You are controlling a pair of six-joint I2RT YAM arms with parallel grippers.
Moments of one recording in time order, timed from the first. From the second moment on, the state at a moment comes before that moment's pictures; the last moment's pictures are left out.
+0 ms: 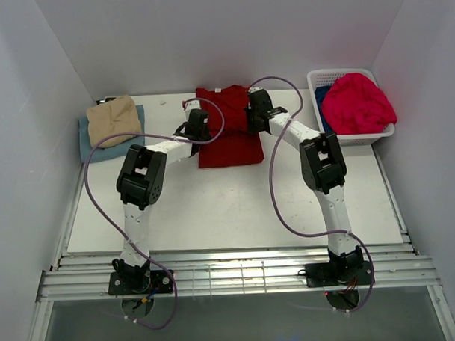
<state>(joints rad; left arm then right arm) -0.42 2.18 1.49 0.07 -0.33 -0.45 0.45 2.34 1.92 -0.35 0.11 0.18</state>
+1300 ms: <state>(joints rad) -0.58 1.97 1.23 0.32 -0.08 -0.56 0.39 2.16 1.64 -0.02 -0.51 0.24</state>
